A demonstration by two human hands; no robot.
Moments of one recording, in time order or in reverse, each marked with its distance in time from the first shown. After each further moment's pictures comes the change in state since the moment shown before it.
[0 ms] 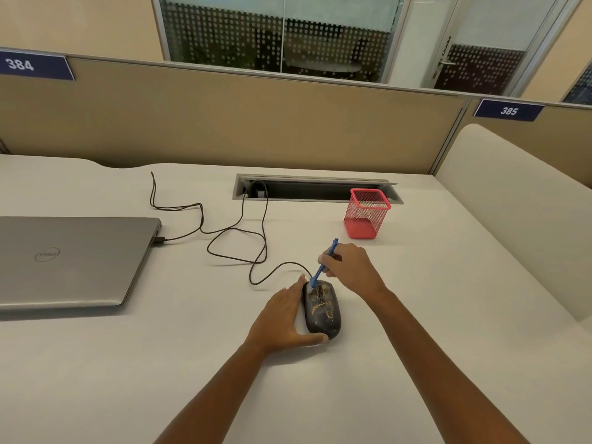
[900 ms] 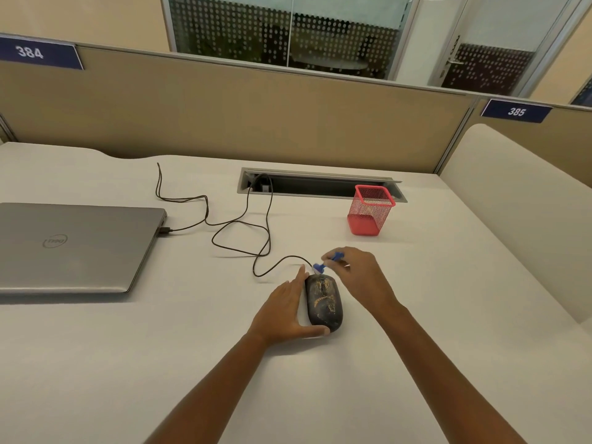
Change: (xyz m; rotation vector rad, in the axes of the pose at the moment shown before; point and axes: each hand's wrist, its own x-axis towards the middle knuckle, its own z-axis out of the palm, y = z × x) left_hand -0.001 0.000 0.001 -0.036 0.009 -0.026; right_hand -0.030 0.001 -0.004 -0.079 0.054 -0.150
